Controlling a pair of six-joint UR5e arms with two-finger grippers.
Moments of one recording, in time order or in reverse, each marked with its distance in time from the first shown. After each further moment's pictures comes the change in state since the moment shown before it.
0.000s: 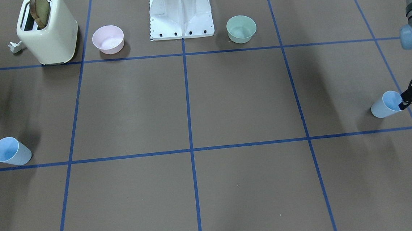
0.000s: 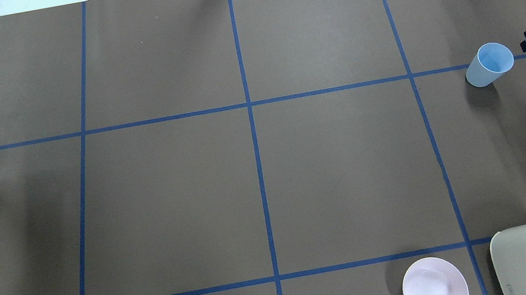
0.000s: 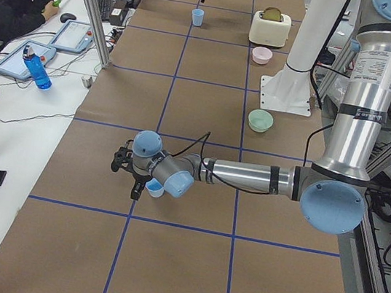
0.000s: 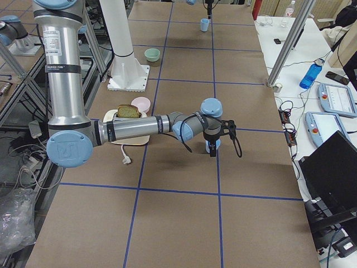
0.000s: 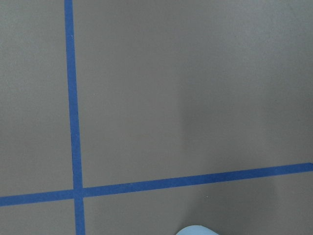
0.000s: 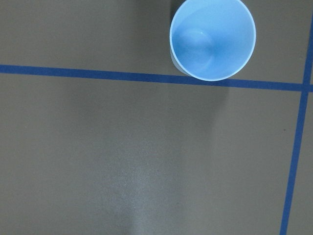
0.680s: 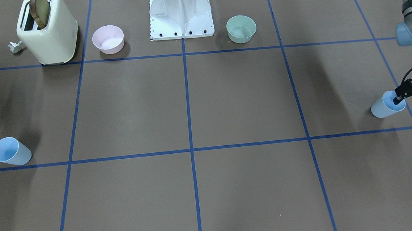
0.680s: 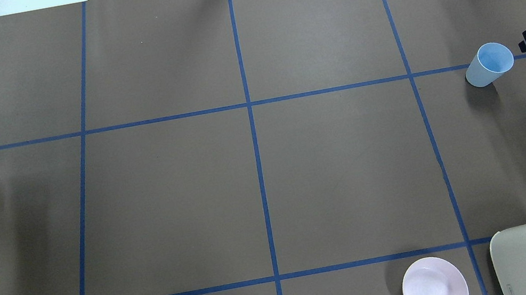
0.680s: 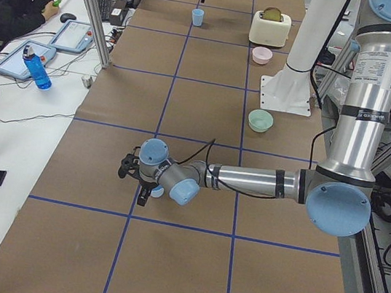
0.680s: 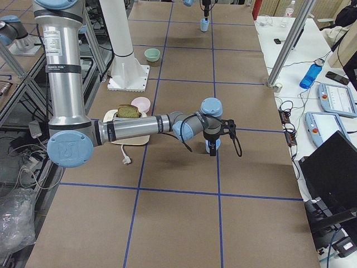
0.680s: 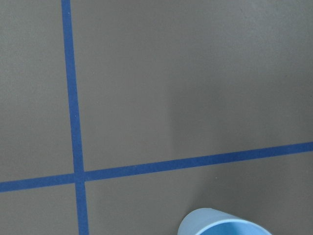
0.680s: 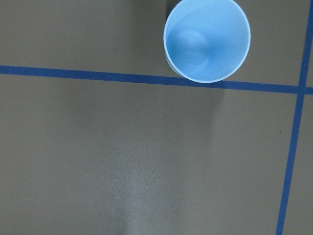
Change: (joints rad) left arm 0.032 0.042 0.010 -0.051 0.005 0.003; right arm -0.001 0.002 0.003 0.000 0.004 0.000
